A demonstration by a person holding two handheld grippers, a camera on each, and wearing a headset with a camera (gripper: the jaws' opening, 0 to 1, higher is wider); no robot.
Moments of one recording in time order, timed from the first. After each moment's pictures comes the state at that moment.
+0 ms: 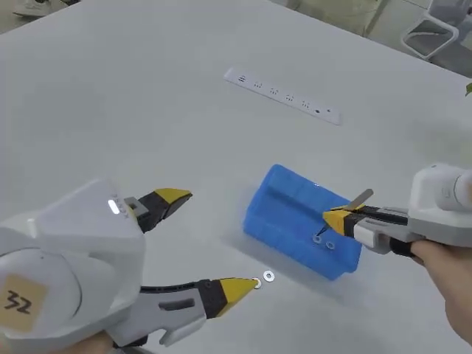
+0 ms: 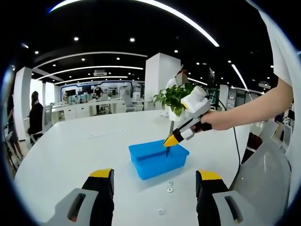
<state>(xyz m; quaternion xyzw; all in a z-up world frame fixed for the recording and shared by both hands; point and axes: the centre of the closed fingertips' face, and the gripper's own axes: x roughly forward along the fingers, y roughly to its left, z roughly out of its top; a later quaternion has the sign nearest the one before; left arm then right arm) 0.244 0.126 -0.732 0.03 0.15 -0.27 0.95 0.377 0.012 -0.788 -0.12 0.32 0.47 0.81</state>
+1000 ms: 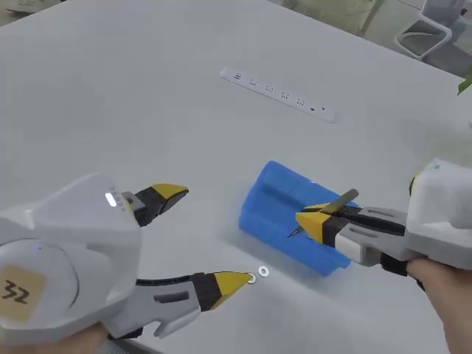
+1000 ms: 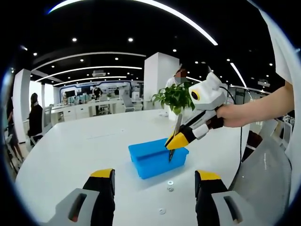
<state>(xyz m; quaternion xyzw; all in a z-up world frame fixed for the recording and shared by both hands) 0.243 0.126 -0.733 0.03 0.15 -0.27 0.95 0.310 0.058 -0.763 -0.11 0.29 0.54 0.78</state>
